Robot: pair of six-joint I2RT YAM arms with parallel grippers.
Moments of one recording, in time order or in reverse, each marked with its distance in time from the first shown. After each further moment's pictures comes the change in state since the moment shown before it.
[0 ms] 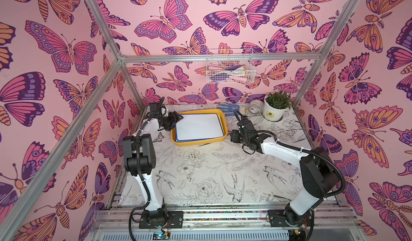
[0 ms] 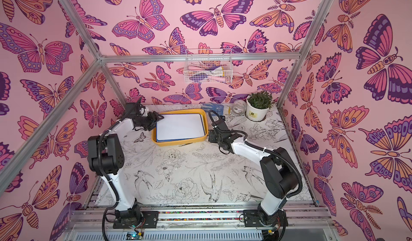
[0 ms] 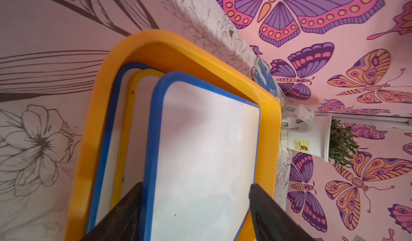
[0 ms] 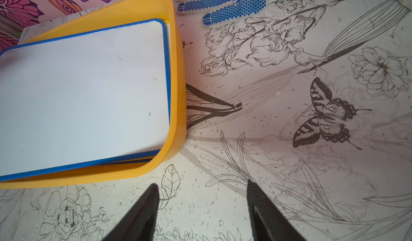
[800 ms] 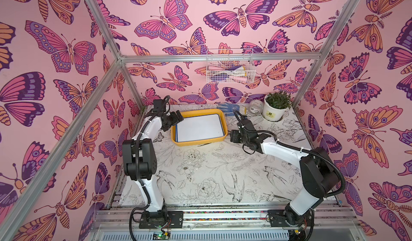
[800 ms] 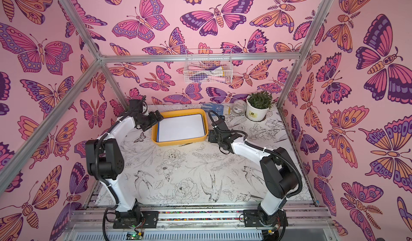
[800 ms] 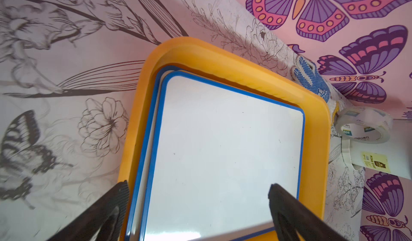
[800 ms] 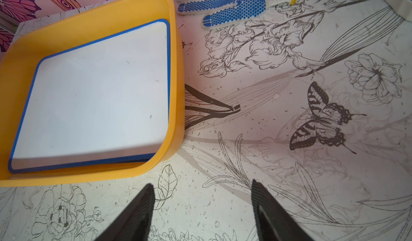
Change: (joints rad) left arm -0.070 -0.169 -0.026 -0.142 -0.314 0.075; right arm 0.000 0.001 0.000 0.004 0.008 -0.030
